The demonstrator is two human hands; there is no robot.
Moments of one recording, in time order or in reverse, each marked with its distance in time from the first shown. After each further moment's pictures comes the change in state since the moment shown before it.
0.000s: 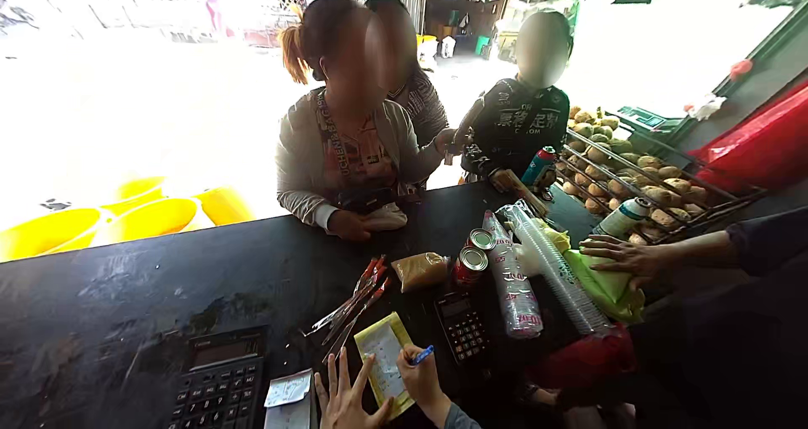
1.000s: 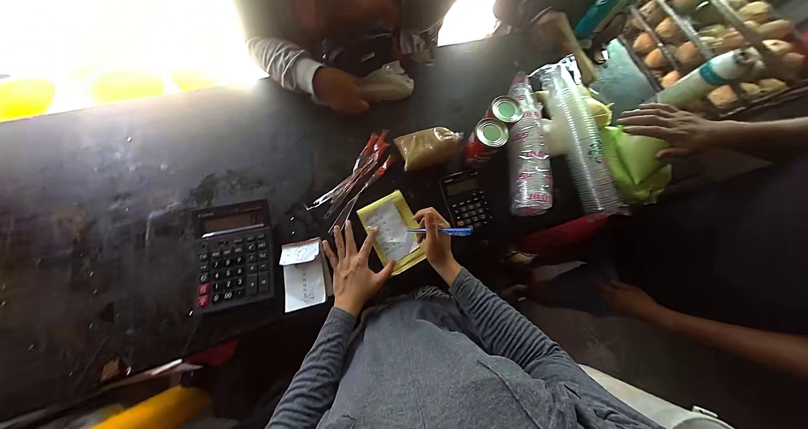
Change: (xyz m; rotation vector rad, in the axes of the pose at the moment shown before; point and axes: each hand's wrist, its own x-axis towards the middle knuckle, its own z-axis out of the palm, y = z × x) left_hand 0.007 -0.005 0.008 0.013 0.019 0.039; right_hand 0.006 -0.002 -0.026 0.332 0.013 0.188
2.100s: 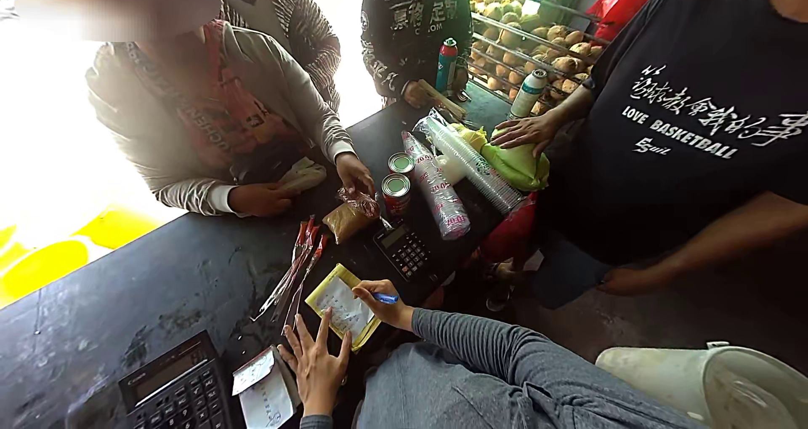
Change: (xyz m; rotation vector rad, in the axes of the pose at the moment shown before) left_hand -0.004 0.002 0.002 0.045 0.083 0.030; right_hand -0.003 0.016 -0.006 -0.095 -0.128 -0.278
